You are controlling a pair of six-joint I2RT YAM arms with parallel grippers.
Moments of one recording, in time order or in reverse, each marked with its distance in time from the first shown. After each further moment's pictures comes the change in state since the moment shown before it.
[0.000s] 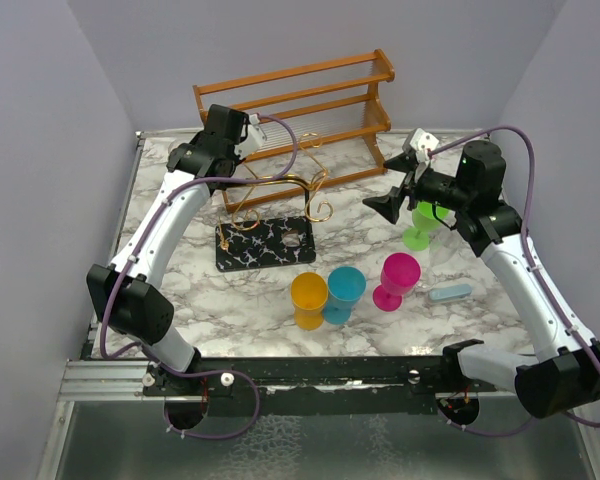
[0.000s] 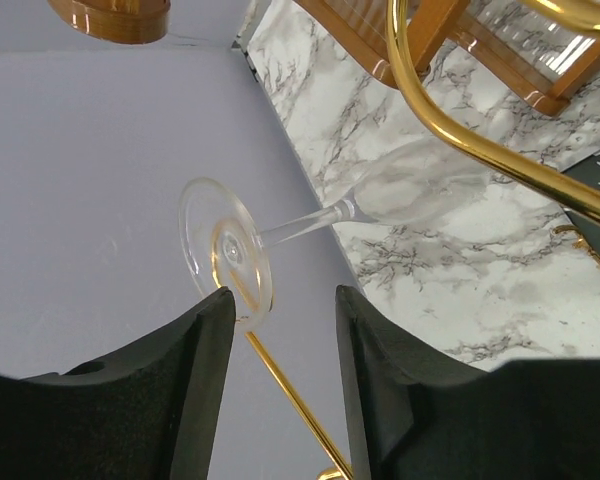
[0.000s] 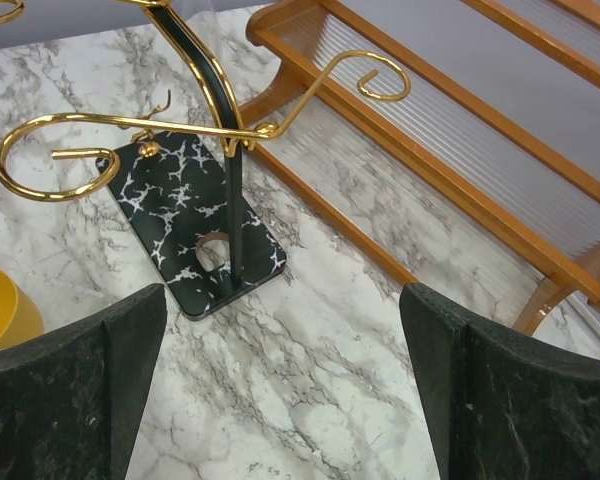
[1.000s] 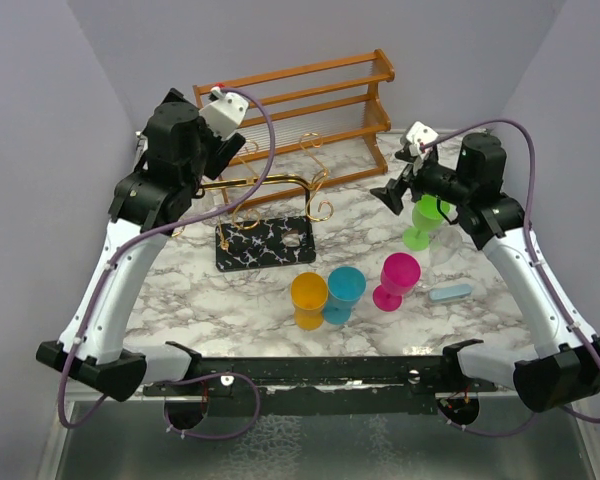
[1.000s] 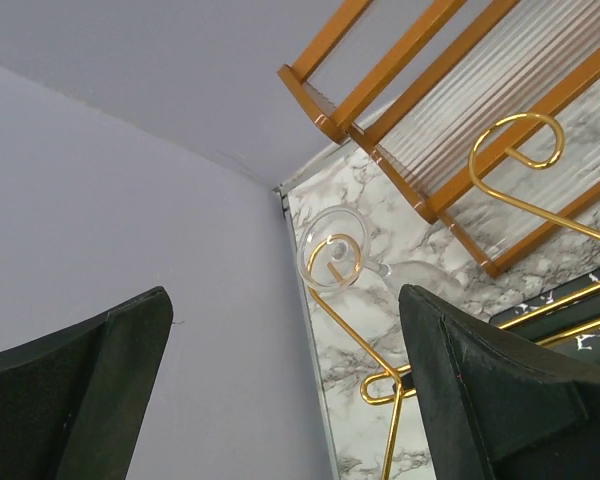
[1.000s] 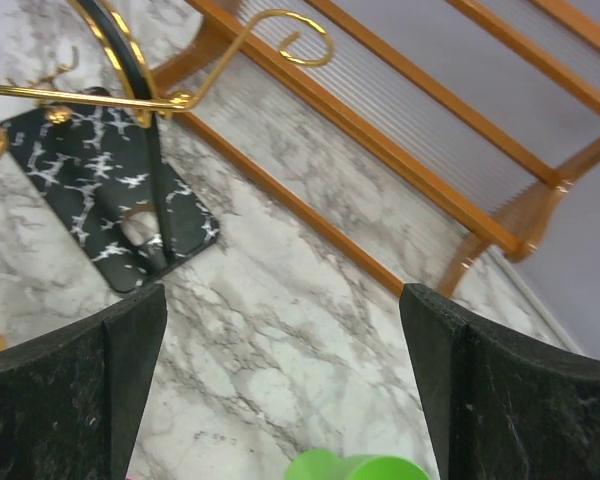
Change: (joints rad) left arm -0.050 -0.286 0.018 0.135 0.115 -0.147; right arm 0.000 0.032 0.056 -0.080 0.121 -0.085
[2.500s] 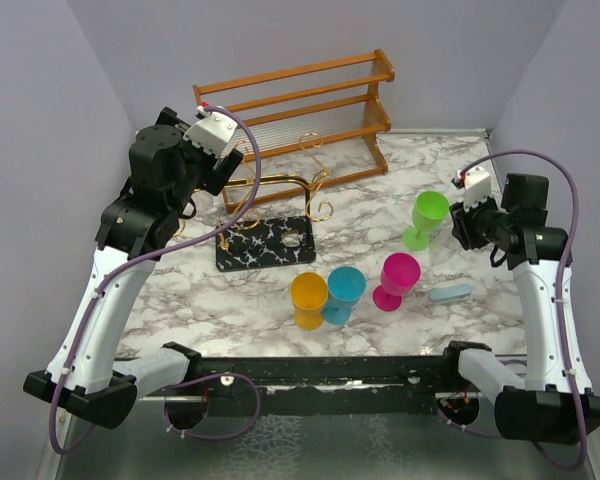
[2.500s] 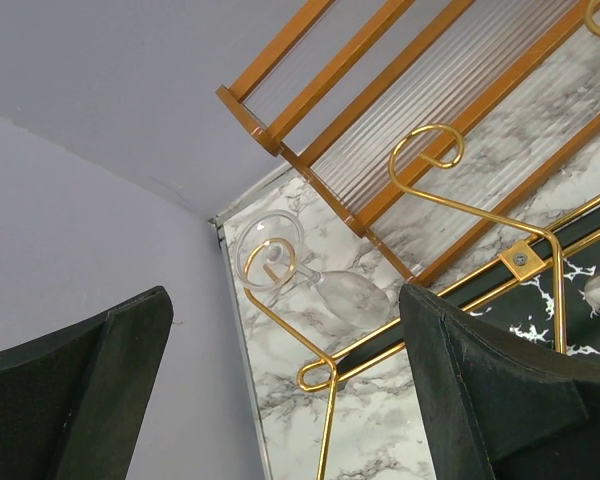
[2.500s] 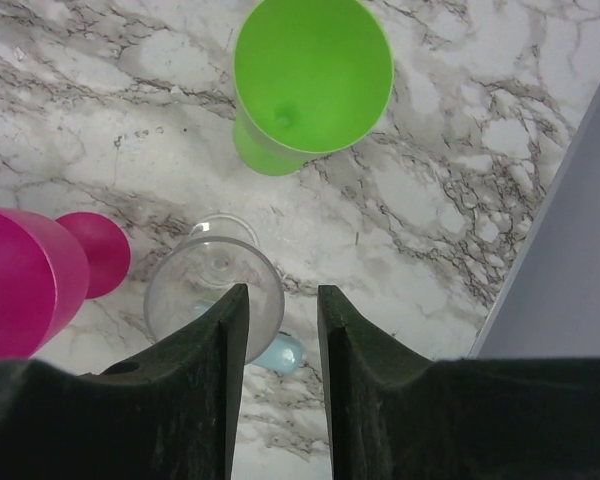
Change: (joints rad) left arm 0.027 -0.182 -0.171 0.082 0.197 -0.106; right arm -0.354 -0.194 -0.063 -0.611 0.361 -0.109
